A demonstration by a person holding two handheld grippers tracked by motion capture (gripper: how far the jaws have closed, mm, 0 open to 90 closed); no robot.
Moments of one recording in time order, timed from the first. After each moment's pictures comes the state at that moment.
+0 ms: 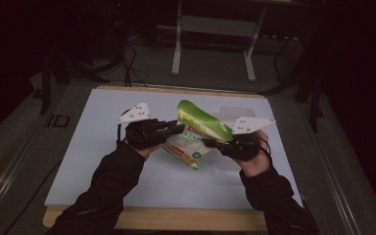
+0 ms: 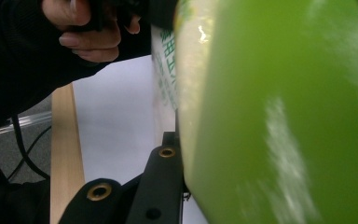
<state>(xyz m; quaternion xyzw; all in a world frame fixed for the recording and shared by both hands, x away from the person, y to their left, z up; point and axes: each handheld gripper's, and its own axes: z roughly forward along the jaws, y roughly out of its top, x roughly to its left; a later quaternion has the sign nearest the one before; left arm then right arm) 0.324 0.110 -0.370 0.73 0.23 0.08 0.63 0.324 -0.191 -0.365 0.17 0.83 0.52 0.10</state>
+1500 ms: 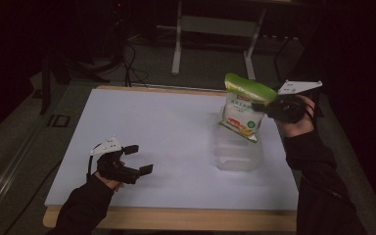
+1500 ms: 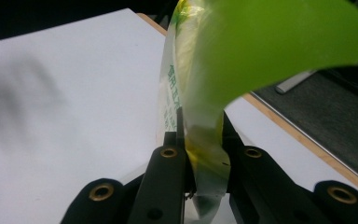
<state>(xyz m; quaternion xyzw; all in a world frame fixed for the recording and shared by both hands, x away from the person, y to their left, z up) 0.282 0.182 -0.464 0.75 0.34 0.06 0.57 0.415 -0.306 -0.328 0.26 0.84 0.44 0.19</state>
